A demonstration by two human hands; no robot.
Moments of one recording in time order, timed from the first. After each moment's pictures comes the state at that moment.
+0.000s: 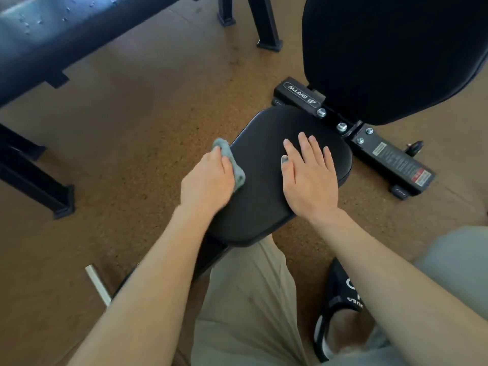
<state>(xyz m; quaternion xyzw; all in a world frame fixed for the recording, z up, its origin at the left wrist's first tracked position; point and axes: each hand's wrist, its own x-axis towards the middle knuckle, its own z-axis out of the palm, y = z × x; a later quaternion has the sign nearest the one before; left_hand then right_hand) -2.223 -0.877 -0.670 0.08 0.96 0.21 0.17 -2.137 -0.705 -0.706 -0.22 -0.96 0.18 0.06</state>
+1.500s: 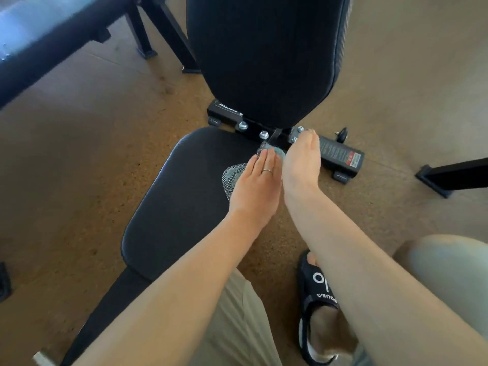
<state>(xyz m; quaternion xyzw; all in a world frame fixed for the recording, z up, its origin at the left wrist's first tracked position) -2.154 -0.705 -0.702 0.54 0.84 -0.04 0.02 -2.119 -0.626 -0.644 -0.53 -0.49 0.63 0.27</state>
